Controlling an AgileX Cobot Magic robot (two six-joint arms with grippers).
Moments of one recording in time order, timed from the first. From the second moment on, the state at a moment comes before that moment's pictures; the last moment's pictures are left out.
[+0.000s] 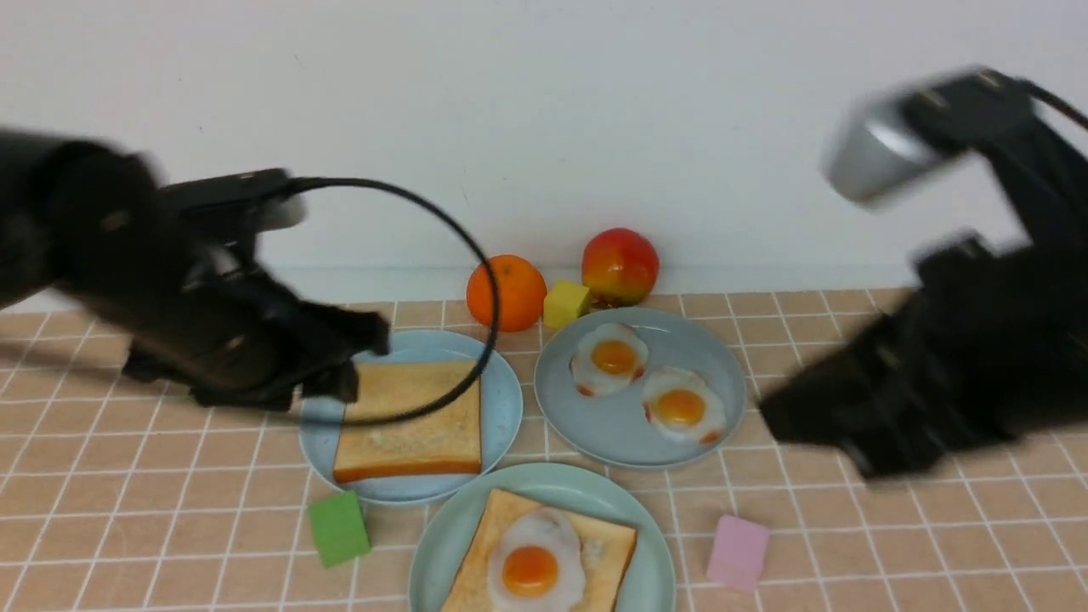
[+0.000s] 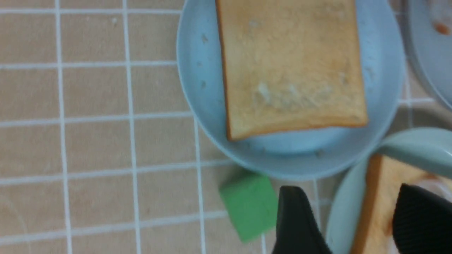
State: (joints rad) right arm 0.58 1.07 -1.07 0.35 0.89 -0.21; left arm -0.33 1.57 -1.16 -0.04 0.72 -0.31
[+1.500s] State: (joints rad) right arm 0.58 0.80 -0.92 0.40 0.94 -0.21; left arm -0.13 1.71 -1.43 -0.47 0.85 0.15
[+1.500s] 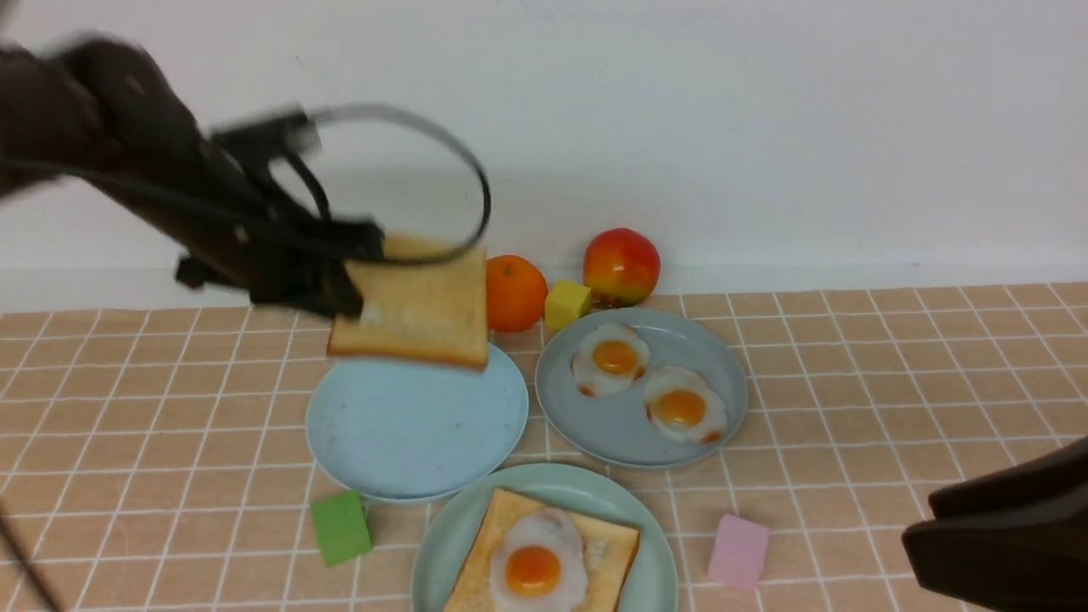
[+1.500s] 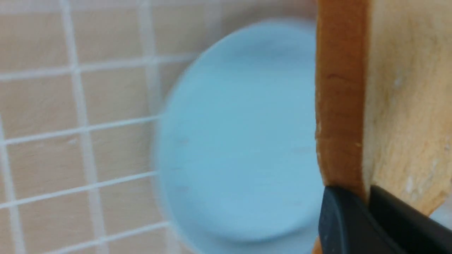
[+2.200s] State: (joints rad) right arm 0.58 0.80 -0.92 0.40 0.96 -0.21; left arm -0.38 1.66 -0.86 -0.84 0.58 0.32
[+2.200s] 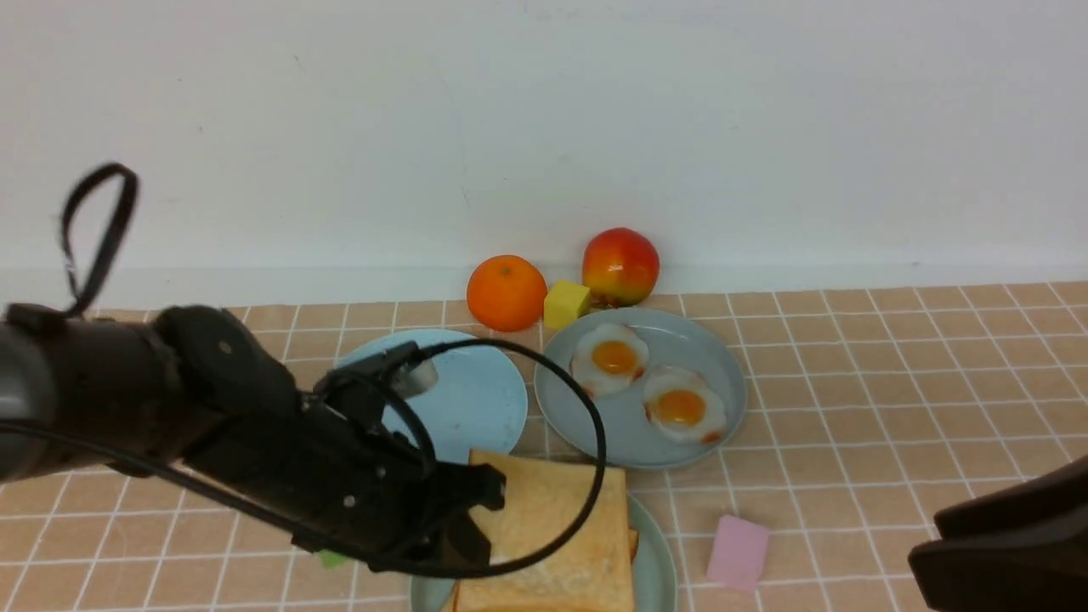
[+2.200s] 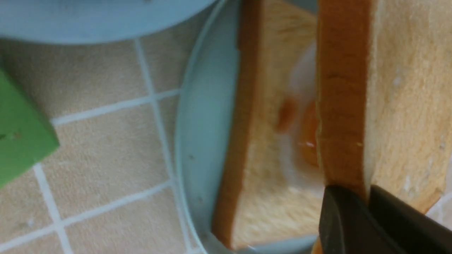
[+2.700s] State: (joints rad) right arm 0.58 0.80 -0.92 0.37 0.96 -0.20; left arm -0.38 1.60 -0.86 -0.84 0.63 0.31
